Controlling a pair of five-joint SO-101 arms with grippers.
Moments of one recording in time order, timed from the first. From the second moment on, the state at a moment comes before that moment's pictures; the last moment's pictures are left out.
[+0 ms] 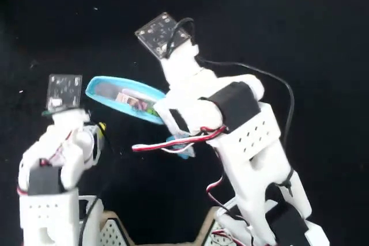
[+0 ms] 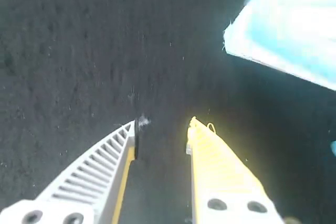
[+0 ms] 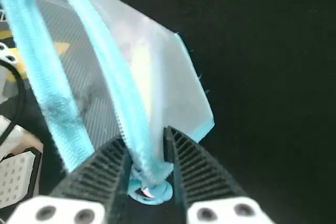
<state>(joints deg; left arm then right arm) -8.8 -75.6 58.7 73.1 -5.9 -34.9 -20.6 -7.6 99.4 3.4</state>
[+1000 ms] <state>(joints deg) -9.1 -92.2 63.7 73.1 -6.5 -44.8 -37.4 1.8 99.6 10.3</state>
